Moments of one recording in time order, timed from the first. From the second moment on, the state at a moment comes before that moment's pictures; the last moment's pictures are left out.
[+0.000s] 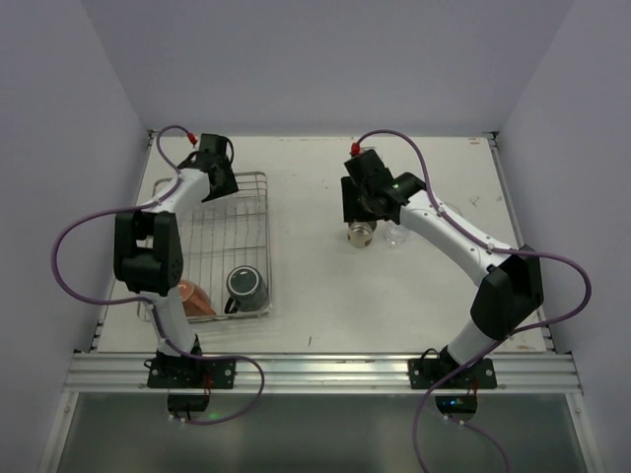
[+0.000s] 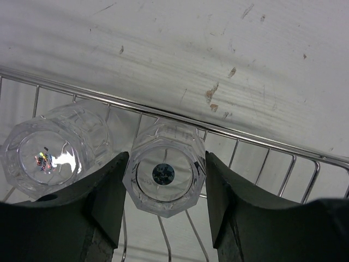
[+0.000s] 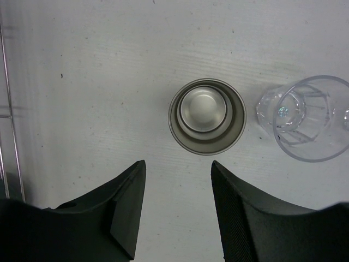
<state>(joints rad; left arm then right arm) -0.12 1.90 1.44 -0.48 -0.27 -0.42 0.63 1.64 1.47 -0.77 0.26 0.44</state>
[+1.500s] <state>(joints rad) -0.13 1.00 0.63 0.66 0.66 -0.83 0.45 1.72 1.24 0.61 -1.07 1.48</state>
